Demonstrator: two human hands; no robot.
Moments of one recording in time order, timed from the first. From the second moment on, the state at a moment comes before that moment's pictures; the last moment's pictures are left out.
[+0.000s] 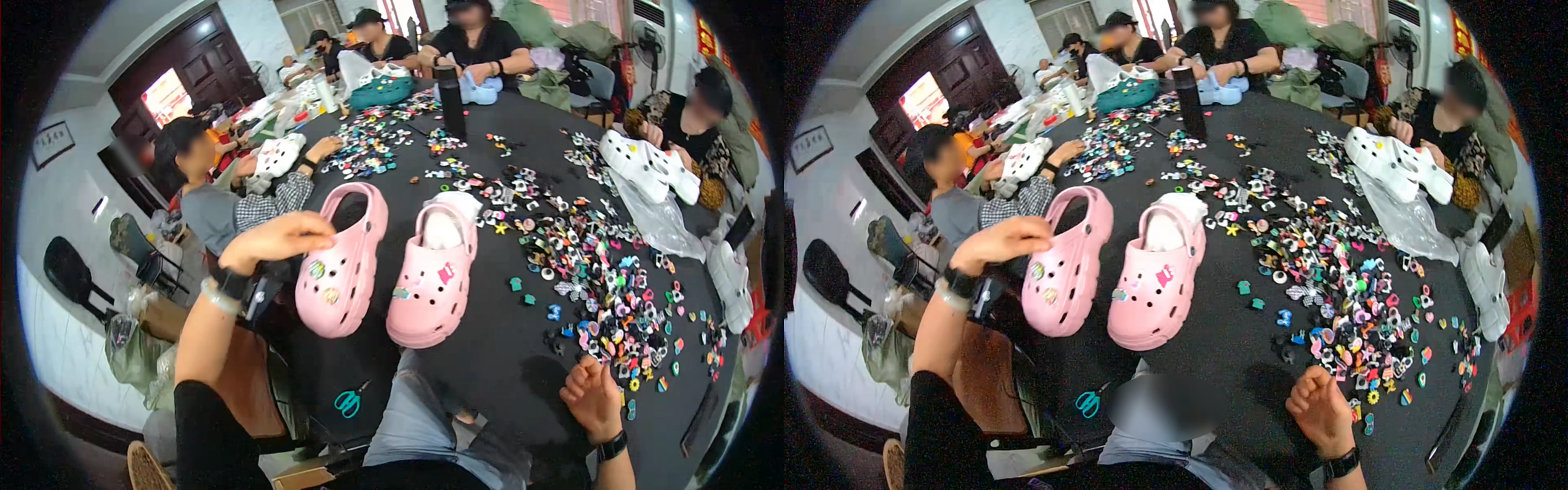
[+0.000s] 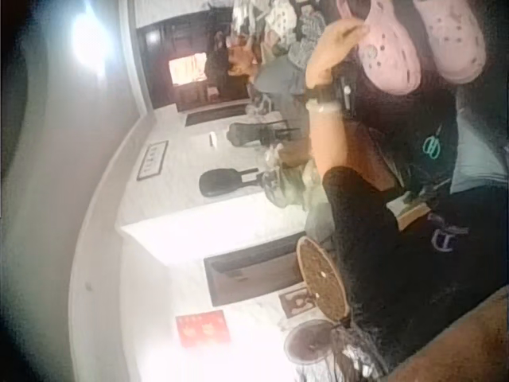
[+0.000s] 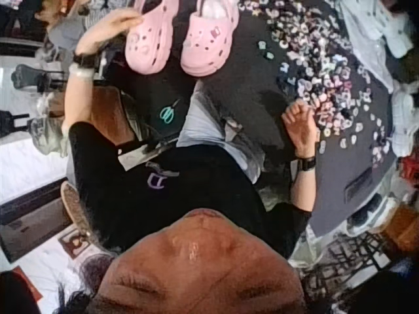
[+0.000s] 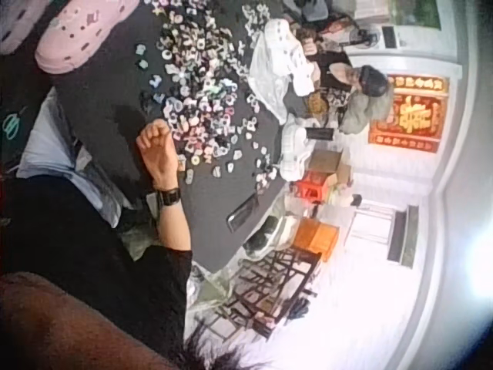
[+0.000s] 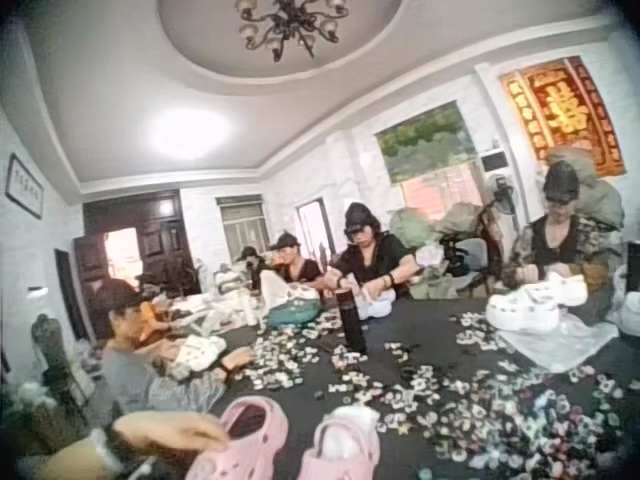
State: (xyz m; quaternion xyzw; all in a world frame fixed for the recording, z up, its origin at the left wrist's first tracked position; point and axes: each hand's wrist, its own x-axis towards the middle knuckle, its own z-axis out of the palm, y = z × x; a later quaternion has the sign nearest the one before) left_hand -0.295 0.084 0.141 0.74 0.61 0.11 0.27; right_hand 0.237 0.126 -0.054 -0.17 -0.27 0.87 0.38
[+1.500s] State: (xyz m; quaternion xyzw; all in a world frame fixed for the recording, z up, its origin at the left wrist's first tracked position) left_hand -0.296 0.117 0.110 0.29 0.61 0.44 0.59; right_hand 0.236 0.120 -0.047 -0.21 -0.37 0.84 0.33
